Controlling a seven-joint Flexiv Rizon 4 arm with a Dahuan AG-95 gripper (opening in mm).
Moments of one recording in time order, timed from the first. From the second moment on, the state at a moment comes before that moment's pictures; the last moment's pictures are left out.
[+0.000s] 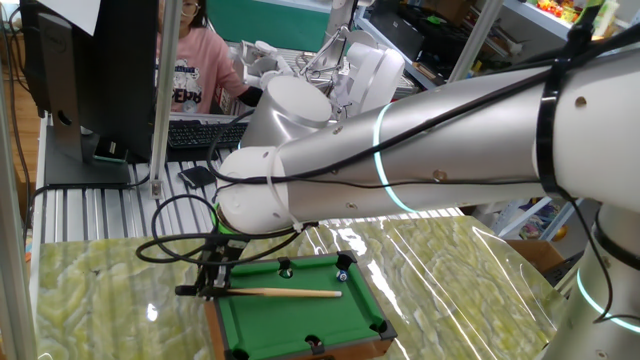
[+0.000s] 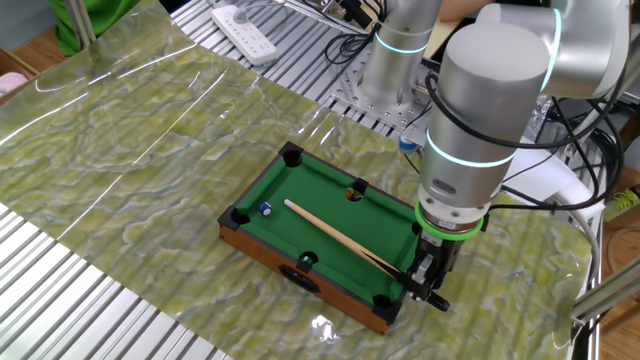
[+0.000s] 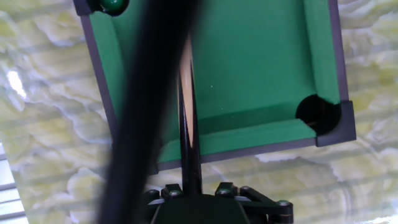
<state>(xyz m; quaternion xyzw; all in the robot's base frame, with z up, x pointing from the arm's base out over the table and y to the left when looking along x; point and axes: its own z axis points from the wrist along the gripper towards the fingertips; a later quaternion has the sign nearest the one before) 0.517 0.294 0.081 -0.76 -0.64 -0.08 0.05</state>
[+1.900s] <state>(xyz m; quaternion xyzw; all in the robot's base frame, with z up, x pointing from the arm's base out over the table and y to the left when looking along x) 0.494 0.311 0.119 -0.68 -0.72 -0.06 0.08</state>
